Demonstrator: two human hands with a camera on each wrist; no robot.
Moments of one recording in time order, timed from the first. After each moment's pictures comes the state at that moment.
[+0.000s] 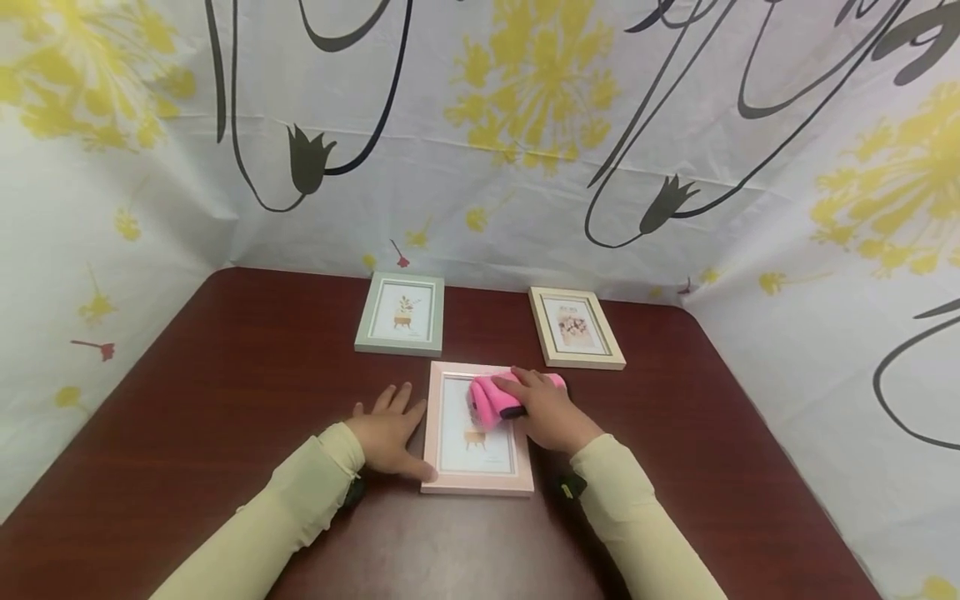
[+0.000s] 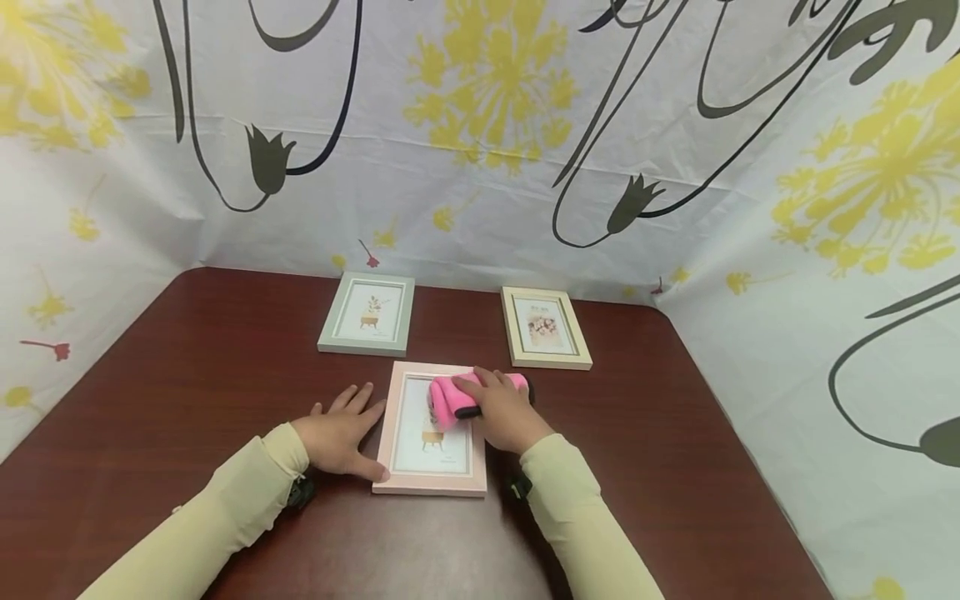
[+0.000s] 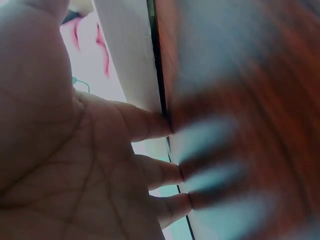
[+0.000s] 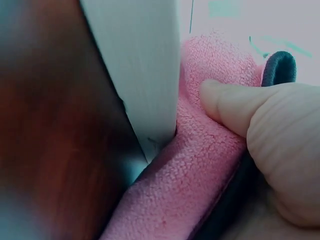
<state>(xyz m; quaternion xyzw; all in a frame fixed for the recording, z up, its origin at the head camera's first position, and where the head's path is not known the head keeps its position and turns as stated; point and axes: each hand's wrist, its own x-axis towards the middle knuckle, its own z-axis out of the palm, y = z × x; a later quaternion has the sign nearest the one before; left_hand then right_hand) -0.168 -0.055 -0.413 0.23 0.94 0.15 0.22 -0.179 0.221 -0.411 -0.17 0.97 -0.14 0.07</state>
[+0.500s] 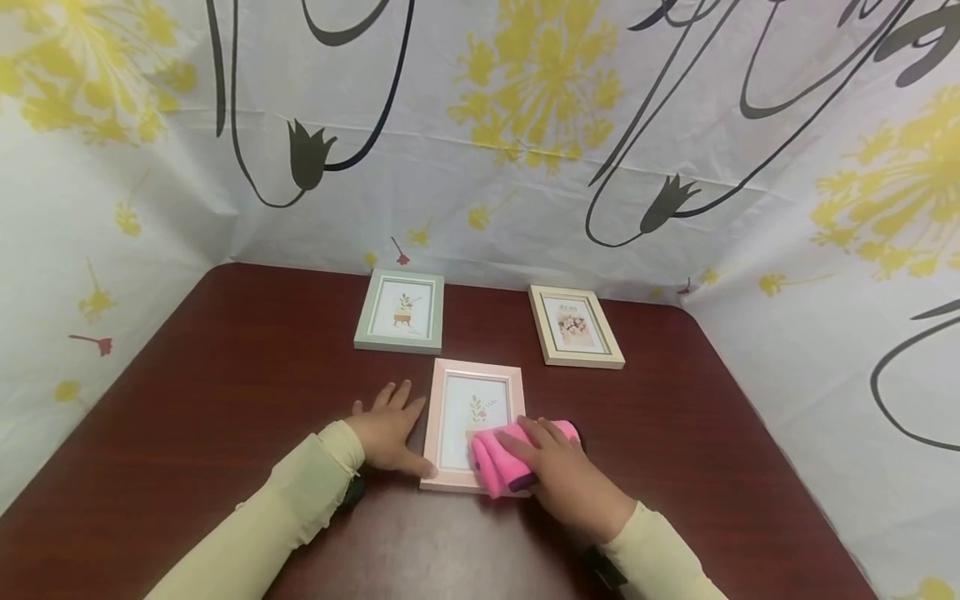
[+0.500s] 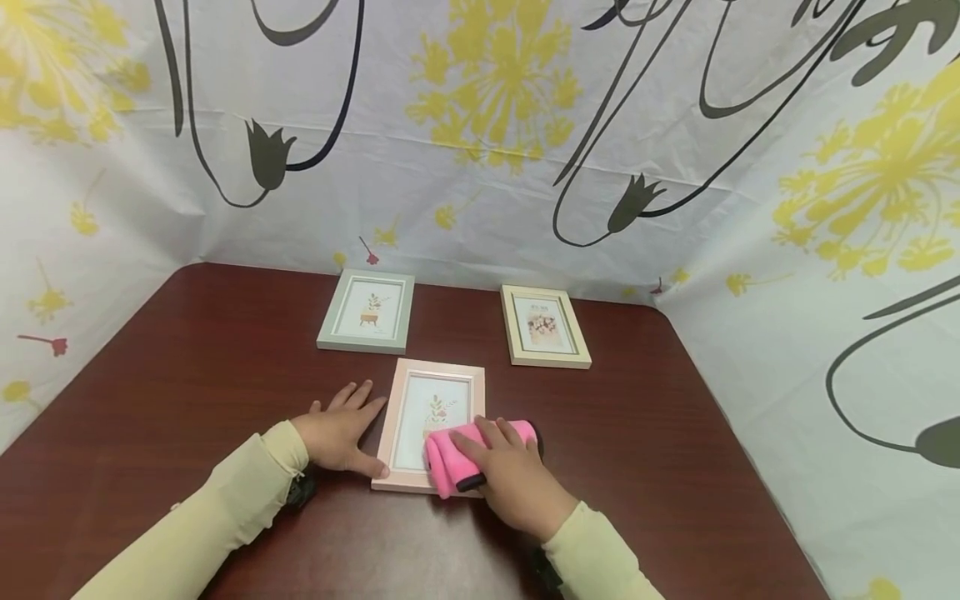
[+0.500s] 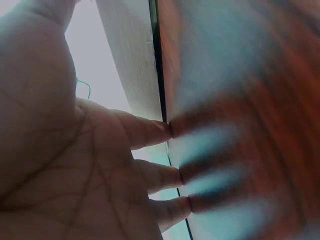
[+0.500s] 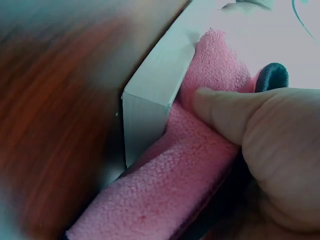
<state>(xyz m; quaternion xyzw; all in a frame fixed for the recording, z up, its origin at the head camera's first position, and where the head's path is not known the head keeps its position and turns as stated) -0.169 -0.054 -0.414 0.22 0.94 0.16 0.21 -0.096 0.225 -0.406 -0.27 0.95 -0.13 0.00</state>
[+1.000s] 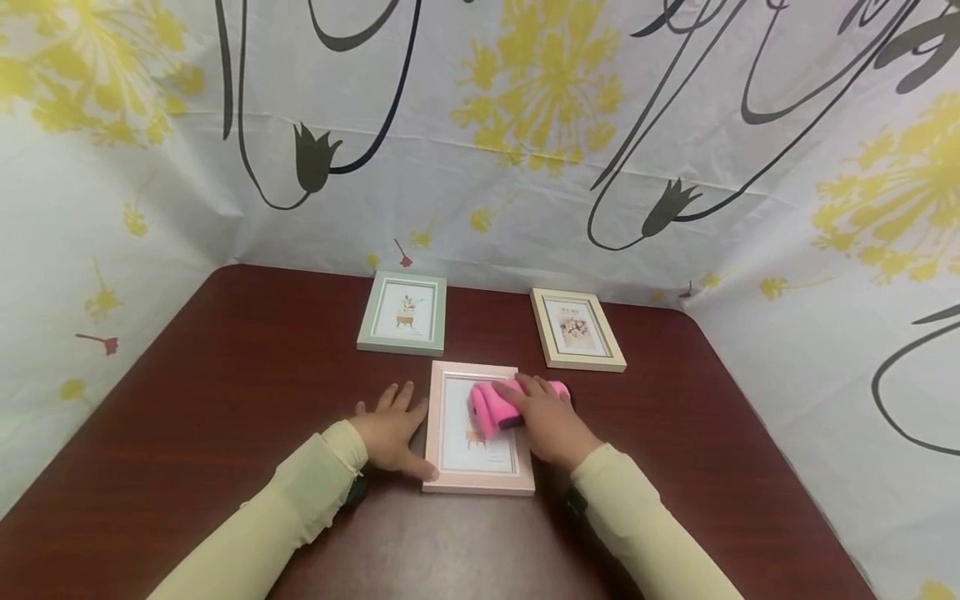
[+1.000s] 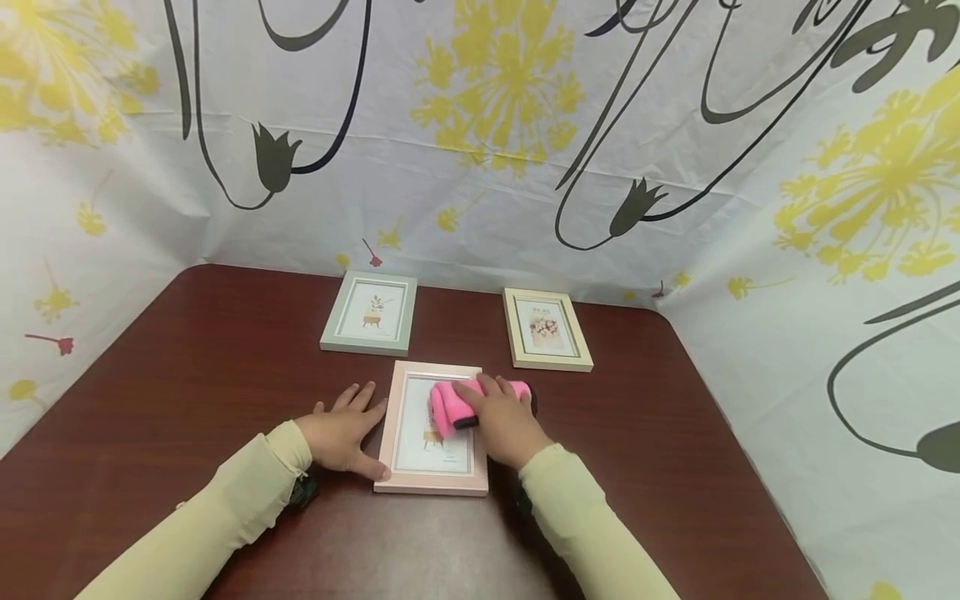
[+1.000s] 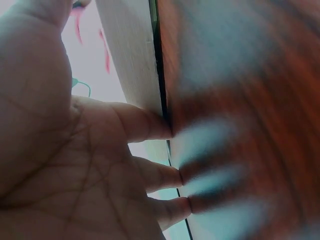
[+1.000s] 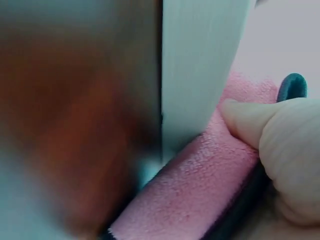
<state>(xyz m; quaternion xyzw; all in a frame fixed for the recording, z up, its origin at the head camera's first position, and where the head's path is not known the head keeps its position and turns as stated) -0.170 -0.054 -0.415 0.23 0.93 0.17 0.22 -0.162 0.214 -0.412 -0.18 0.98 -0.11 0.03</state>
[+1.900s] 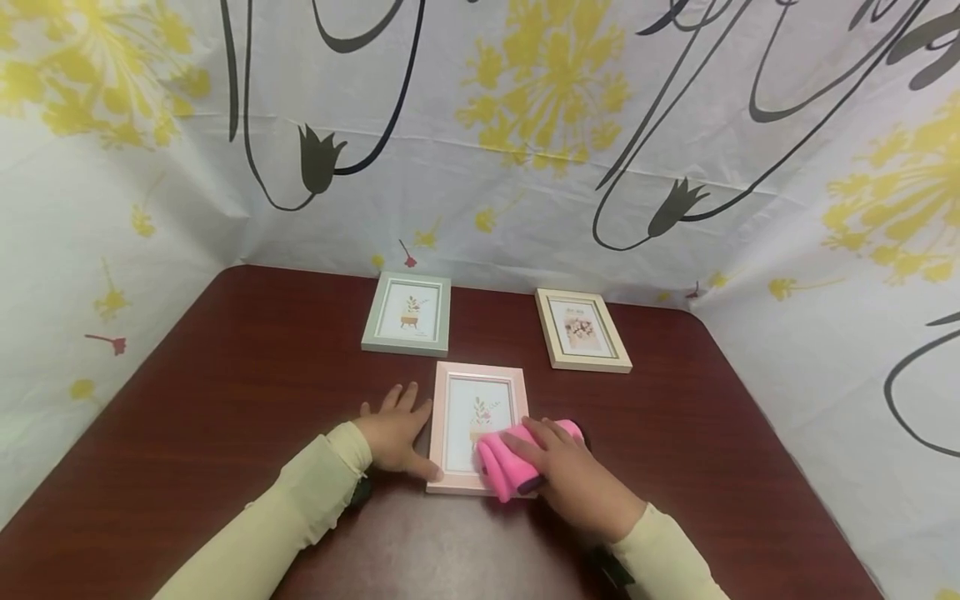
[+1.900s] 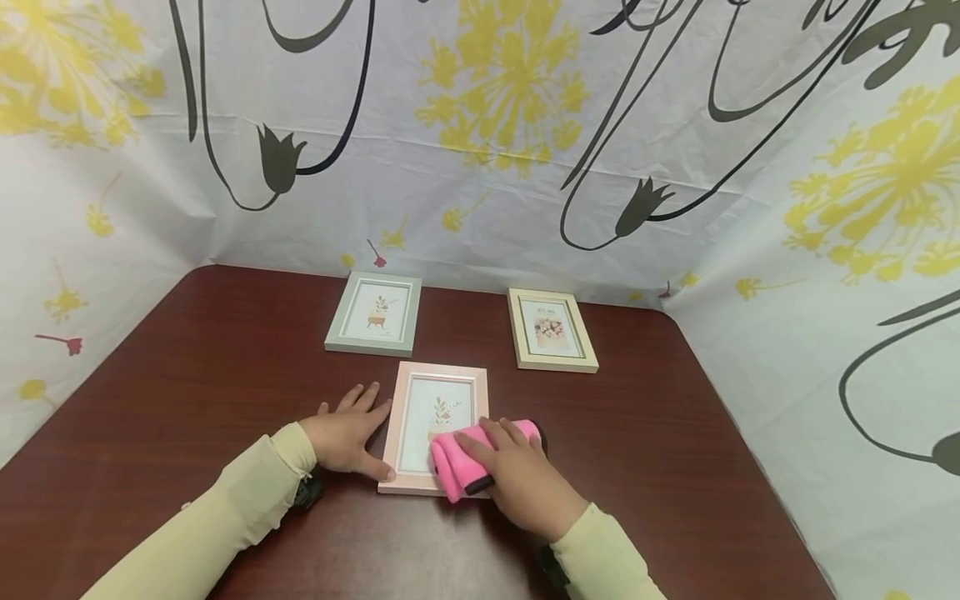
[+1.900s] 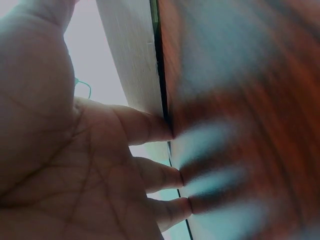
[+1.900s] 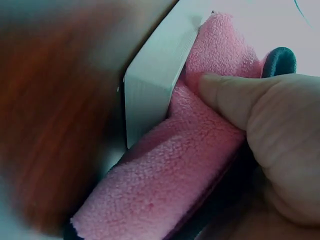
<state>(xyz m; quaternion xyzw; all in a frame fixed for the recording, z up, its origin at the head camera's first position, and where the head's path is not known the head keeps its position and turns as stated) -0.168 -0.053 -0.414 0.22 0.94 0.17 0.21 -0.103 0.231 -0.409 -0.29 0.95 -0.12 -0.01</state>
